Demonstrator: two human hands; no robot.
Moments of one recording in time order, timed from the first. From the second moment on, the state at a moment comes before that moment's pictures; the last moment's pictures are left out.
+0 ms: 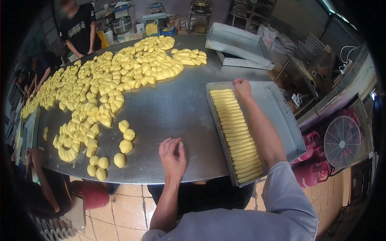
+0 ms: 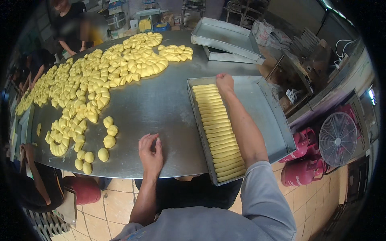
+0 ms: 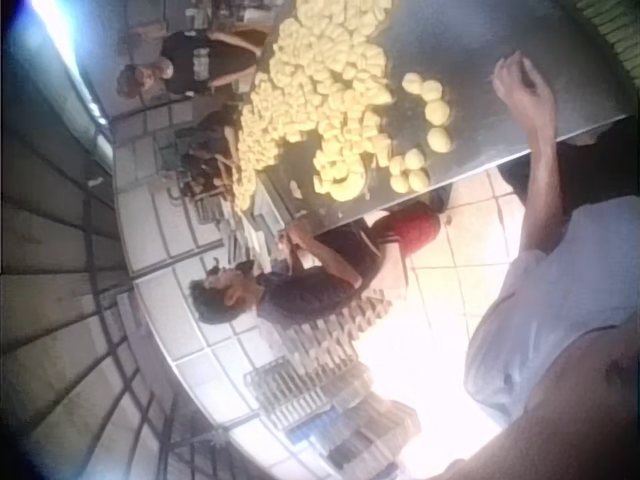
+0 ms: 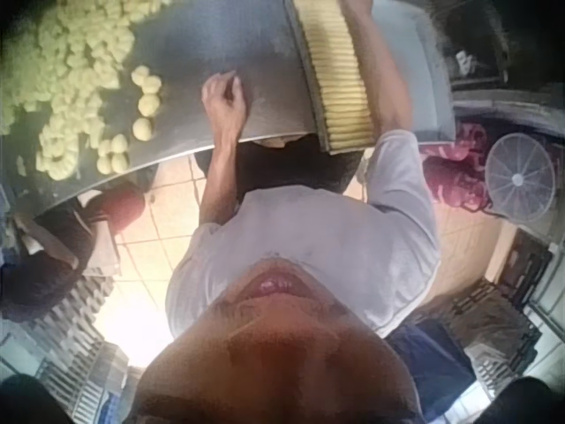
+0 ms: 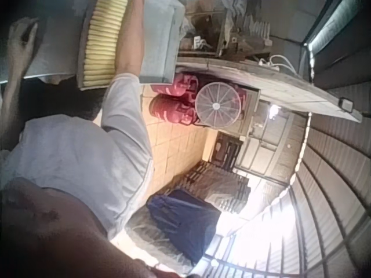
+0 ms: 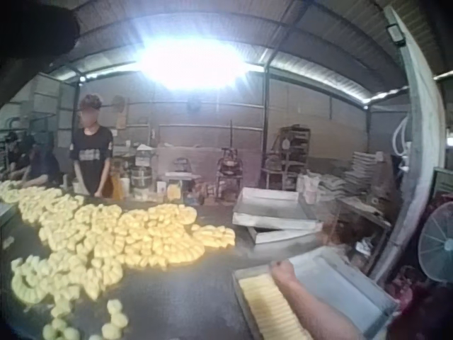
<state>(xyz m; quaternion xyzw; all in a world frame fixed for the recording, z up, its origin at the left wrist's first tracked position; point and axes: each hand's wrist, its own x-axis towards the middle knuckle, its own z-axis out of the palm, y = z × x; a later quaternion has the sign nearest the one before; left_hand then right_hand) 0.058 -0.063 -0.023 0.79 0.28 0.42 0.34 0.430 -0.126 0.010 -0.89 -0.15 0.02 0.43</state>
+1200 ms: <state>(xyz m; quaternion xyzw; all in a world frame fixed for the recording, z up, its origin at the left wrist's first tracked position) 0.038 -0.057 -0.012 0.52 0.36 0.57 0.51 0.198 -0.183 0.041 -0.67 -0.65 0.27 0.23</state>
